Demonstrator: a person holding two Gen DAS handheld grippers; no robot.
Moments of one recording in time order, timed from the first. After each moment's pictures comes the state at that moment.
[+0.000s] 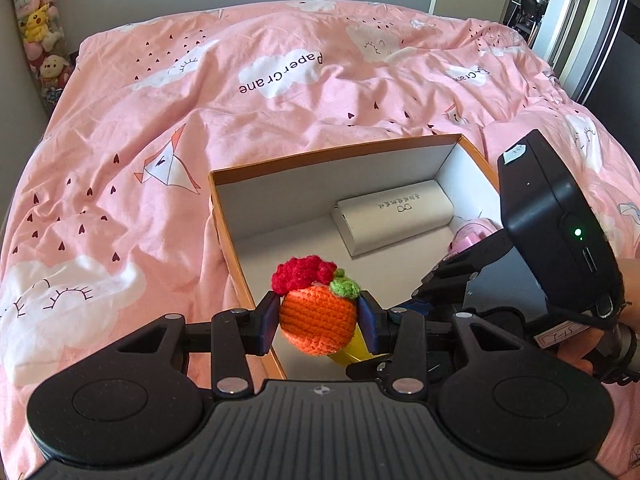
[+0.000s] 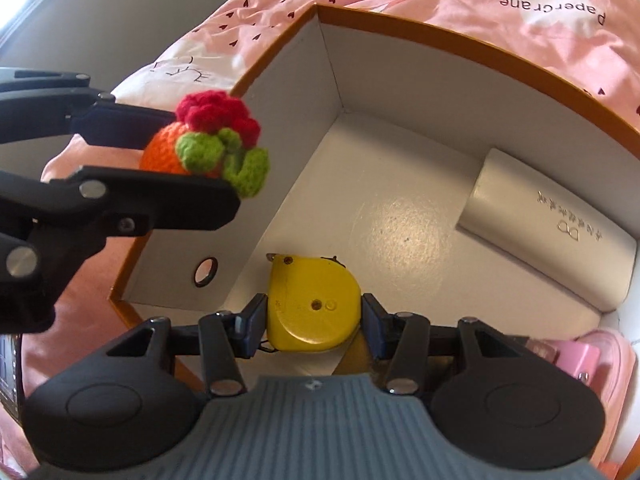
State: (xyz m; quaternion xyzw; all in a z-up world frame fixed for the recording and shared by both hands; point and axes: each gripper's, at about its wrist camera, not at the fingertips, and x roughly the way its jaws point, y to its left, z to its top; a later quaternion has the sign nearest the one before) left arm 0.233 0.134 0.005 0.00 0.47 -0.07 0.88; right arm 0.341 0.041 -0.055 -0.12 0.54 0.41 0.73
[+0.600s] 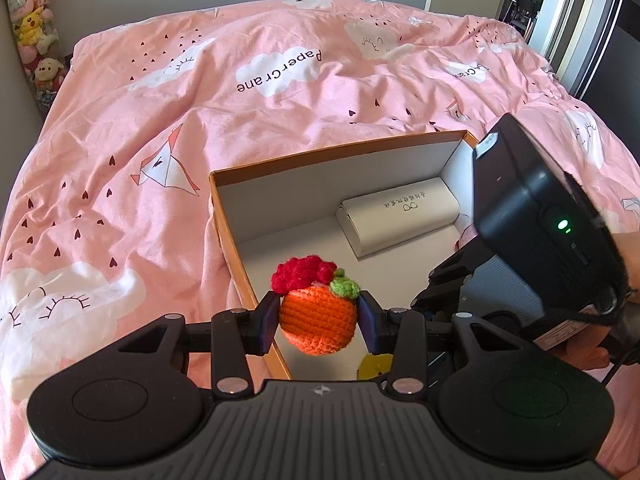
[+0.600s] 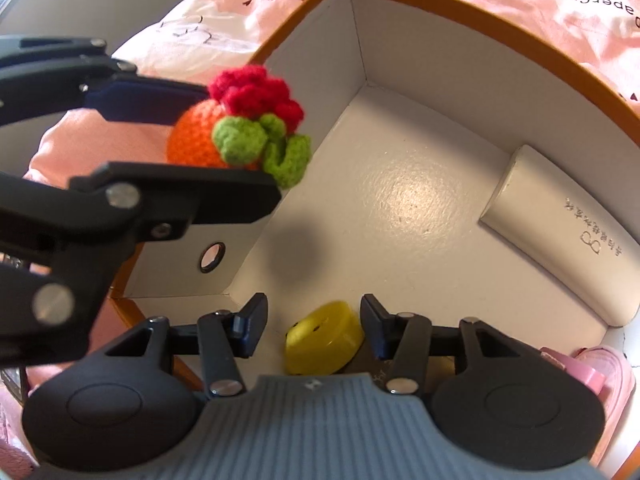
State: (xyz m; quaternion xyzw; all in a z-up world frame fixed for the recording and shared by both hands) left arm 0.240 0.138 -0.001 0.01 0.47 -0.08 0.88; right arm 0.348 0.057 -0.054 -0.16 0.57 0.42 0.68
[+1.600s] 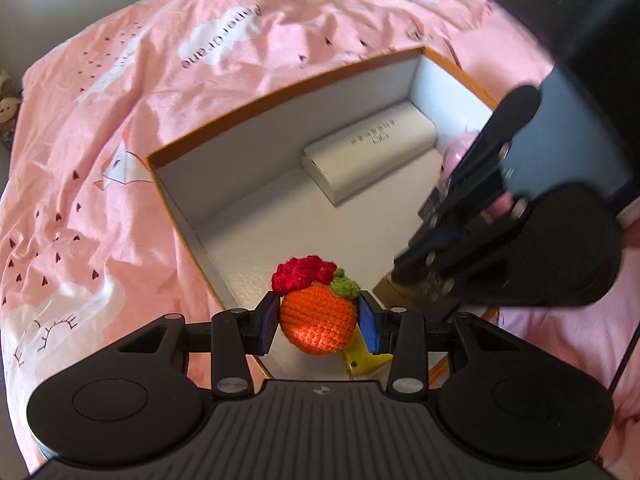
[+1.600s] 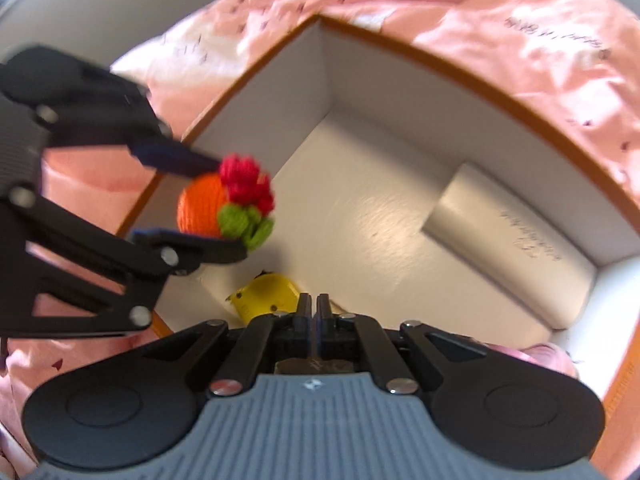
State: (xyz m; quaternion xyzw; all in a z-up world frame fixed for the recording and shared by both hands) left arm 0.243 0.101 -0.027 0.13 0.53 -0.13 0.83; right arm 0.341 0.009 -0.029 -0.18 0.52 0.42 0.72
